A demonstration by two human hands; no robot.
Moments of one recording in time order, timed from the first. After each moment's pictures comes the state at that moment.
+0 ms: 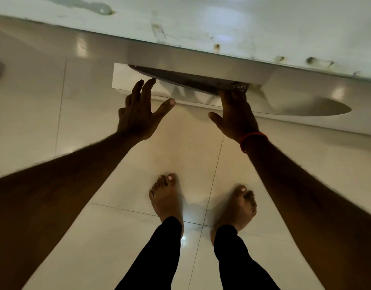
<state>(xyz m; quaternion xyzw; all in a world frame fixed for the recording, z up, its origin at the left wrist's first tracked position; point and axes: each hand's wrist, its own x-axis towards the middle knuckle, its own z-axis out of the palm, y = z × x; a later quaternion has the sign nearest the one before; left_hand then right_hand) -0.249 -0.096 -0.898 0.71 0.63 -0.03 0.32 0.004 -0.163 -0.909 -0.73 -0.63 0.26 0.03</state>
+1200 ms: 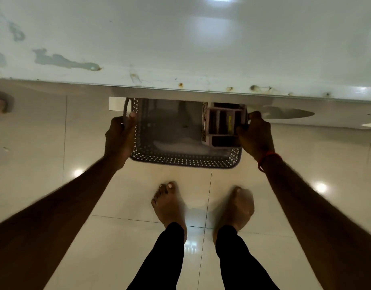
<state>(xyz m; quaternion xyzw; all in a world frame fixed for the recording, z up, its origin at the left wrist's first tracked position) -0.266 -0.104 -0.845 0.47 0.75 0.11 0.45 0.058 -0.206 -0.865 -0.85 -0.35 0.36 0.17</state>
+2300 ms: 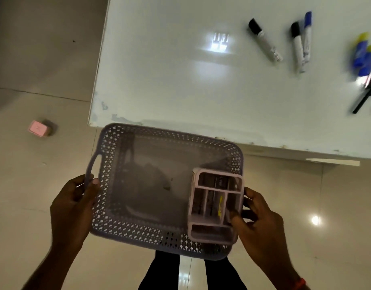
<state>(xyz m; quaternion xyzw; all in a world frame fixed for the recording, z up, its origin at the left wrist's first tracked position) -0.332 -0.191 -0.597 0.46 0.78 0.22 0.37 0.014 -0.322 -0.581 -0.76 -0.32 0.47 0.31</state>
